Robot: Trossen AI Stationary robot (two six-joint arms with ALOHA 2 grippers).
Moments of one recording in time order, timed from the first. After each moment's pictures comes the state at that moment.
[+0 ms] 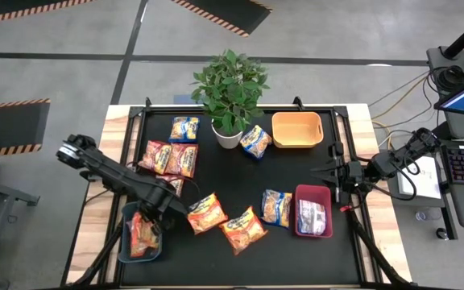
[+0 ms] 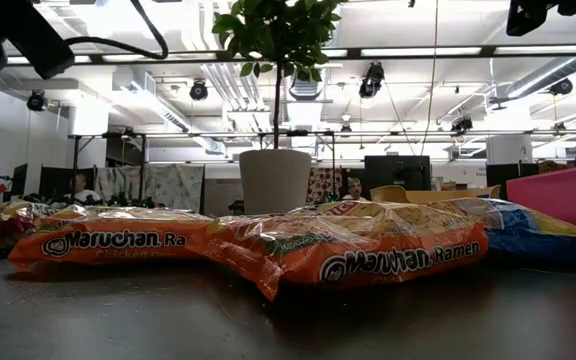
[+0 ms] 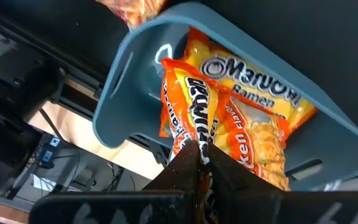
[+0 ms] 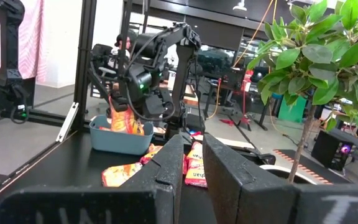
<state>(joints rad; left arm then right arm) -0.44 1.52 1.14 -1.50 0.33 -1.04 0.50 0.33 0.33 0.12 0.46 -0.25</state>
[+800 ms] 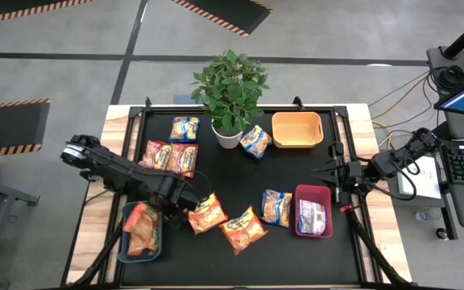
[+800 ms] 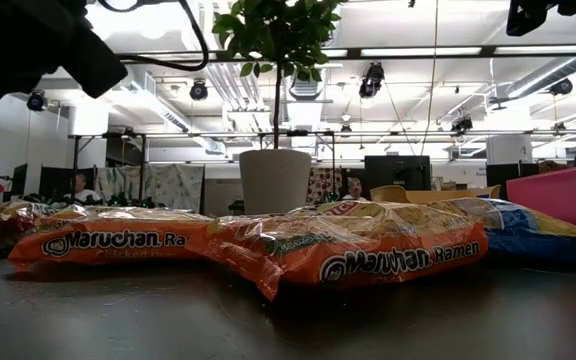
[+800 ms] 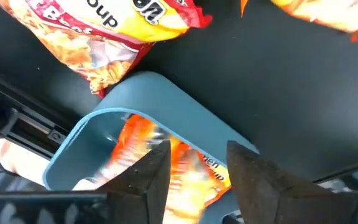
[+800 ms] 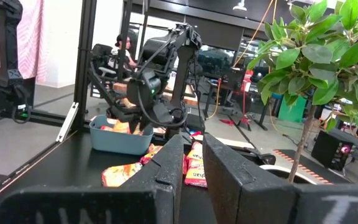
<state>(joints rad) -0.33 1.56 1.15 -1.32 0.29 -1.13 0.50 0.33 0.33 0.12 0.46 -0.25</state>
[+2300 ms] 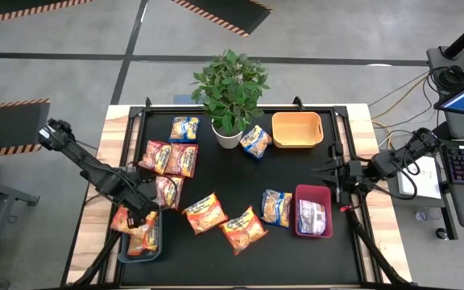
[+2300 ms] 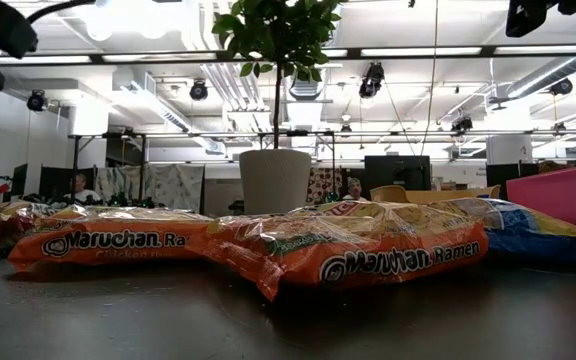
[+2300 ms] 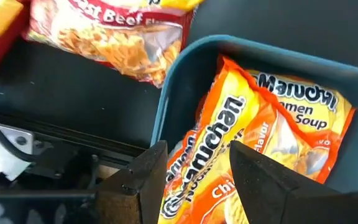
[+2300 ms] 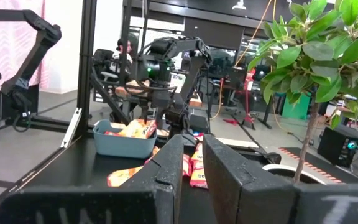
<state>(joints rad) -0.63 1.05 0.86 -1.31 0.06 -0.96 0.50 0.34 0.33 0.13 0.45 -0.22</state>
